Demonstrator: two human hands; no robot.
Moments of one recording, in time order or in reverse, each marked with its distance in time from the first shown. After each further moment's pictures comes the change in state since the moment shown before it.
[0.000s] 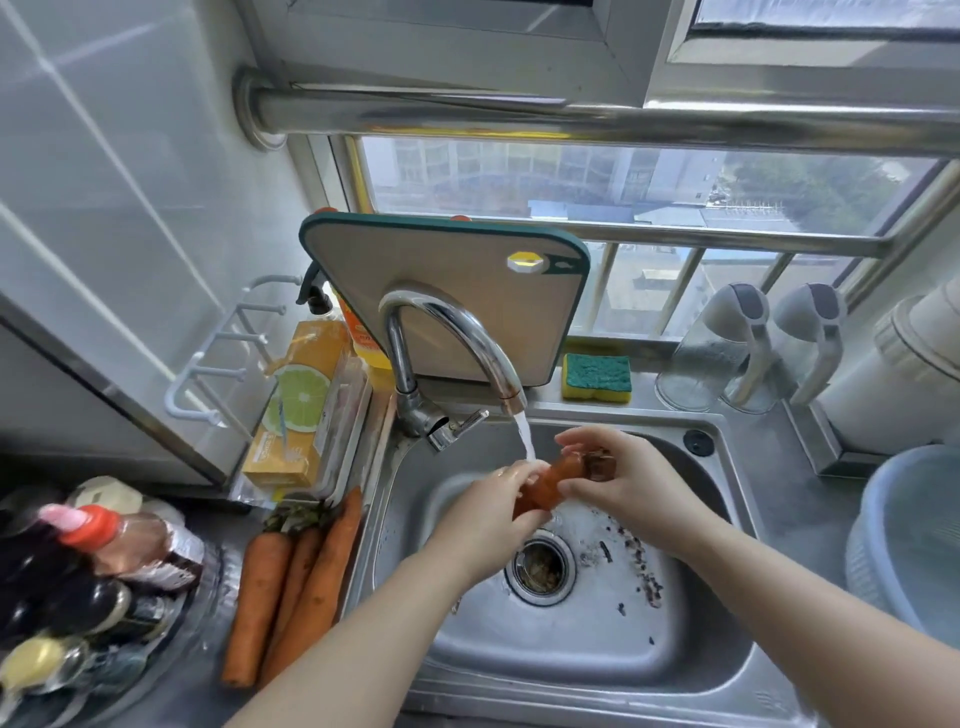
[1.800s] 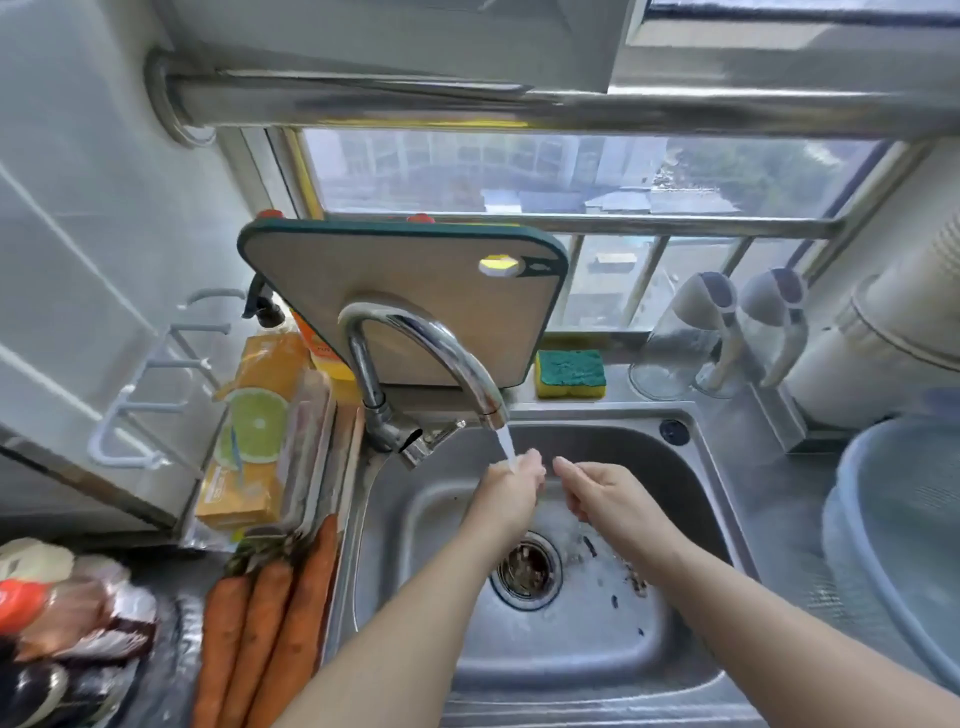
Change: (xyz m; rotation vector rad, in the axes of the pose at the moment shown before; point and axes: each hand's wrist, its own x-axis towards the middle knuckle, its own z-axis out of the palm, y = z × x) left_hand 0.046 0.016 0.017 -0.500 0.002 -0.384; right_hand 0.006 0.019 0.028 0.216 0.084 0.228
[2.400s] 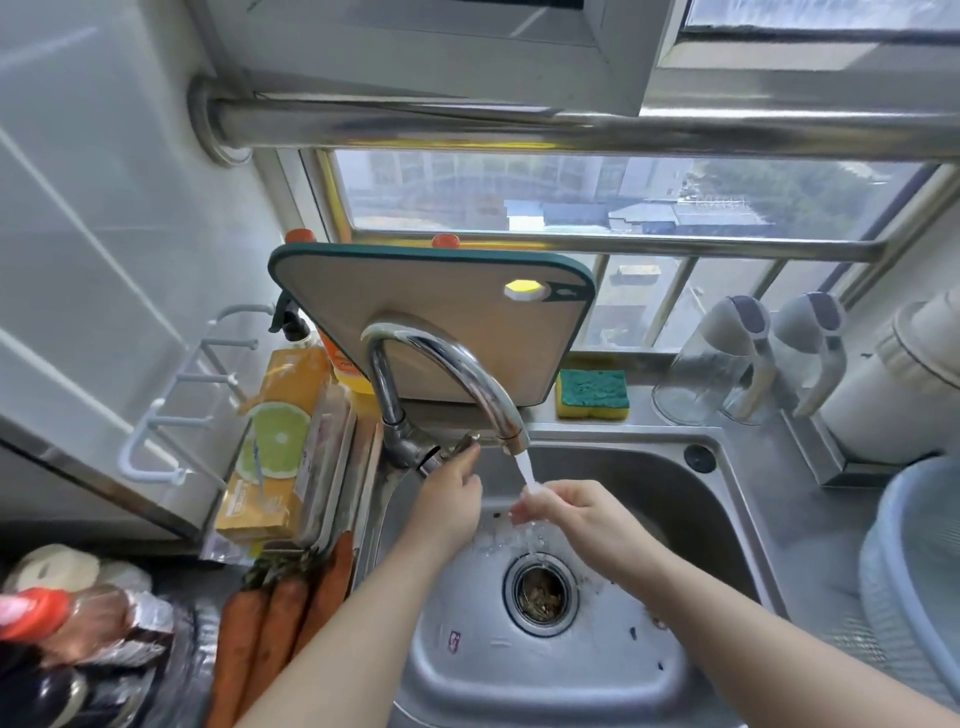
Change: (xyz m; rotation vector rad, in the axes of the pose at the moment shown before) left_hand 0.015 -0.021 -0.062 0.251 0.136 0.136; right_hand 0.013 -0.020 0.019 0.074 -0.231 -0.073
